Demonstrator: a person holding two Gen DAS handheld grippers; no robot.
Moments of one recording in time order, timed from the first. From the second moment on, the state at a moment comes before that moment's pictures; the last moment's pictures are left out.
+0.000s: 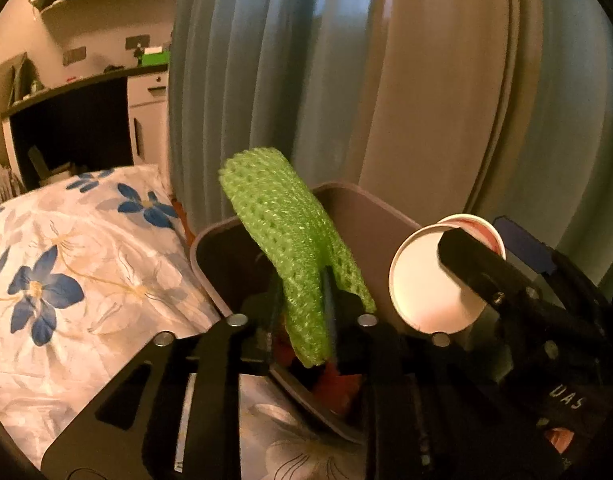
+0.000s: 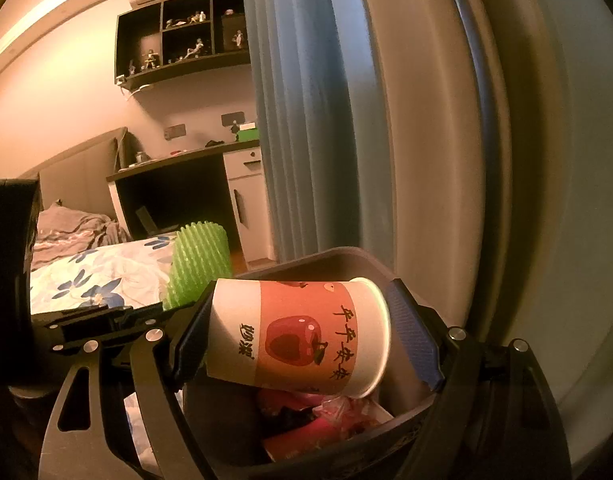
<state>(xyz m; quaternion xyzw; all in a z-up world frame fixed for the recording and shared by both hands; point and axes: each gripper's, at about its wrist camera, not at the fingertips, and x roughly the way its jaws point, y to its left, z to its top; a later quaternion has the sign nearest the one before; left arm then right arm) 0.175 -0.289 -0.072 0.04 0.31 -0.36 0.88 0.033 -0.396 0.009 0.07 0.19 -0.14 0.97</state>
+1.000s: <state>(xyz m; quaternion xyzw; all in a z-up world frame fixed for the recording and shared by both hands) 0.113 -0.149 -0.037 0.00 0.24 -0.13 0.96 -0.001 -0.326 0.027 0.04 0.19 -0.12 0.97</state>
